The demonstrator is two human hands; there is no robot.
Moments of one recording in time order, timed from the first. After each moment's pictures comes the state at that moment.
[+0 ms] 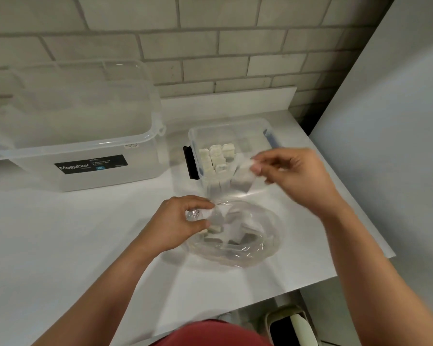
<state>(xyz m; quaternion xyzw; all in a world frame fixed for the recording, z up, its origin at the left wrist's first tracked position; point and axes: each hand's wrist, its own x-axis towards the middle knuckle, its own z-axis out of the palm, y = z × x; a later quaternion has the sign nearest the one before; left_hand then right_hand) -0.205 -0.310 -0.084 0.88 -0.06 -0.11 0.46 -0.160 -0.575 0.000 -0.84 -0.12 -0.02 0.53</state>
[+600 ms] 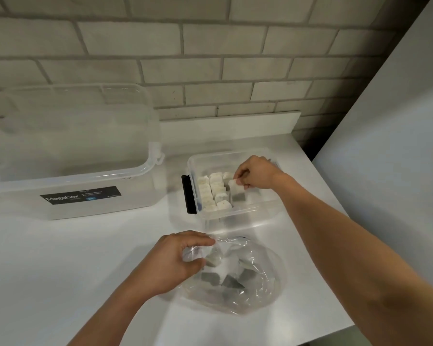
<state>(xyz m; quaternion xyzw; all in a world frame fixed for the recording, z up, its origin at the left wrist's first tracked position) -0.184 -0.307 -0.095 0.87 -0.09 -0.14 0.47 0.030 -0.553 -0.069 -0.95 -0.10 0.18 0.22</state>
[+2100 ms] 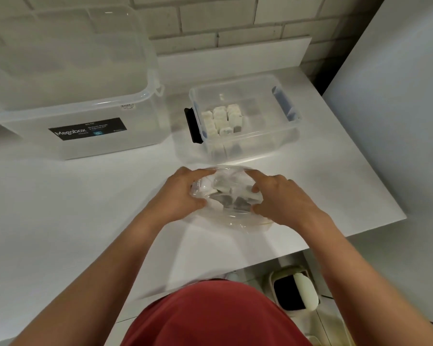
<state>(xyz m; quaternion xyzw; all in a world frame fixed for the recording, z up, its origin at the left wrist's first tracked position) -0.207 -0.311 -0.113 0.90 -0.04 -0.17 0.39 -0.208 -0.556 -0.083 -0.97 -0.11 0.20 0.11</state>
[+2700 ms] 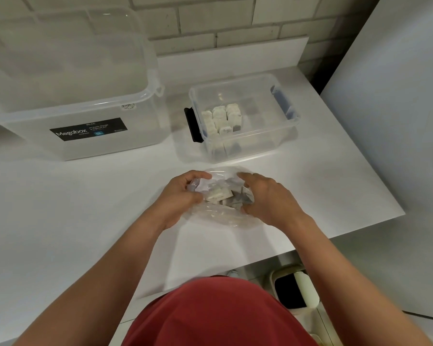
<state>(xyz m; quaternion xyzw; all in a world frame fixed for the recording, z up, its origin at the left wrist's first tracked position) -0.206 -0.309 -0.146 0.74 0.08 -0.21 0.64 -0.213 -0.544 -0.116 -0.97 -0.11 0.15 0.16</state>
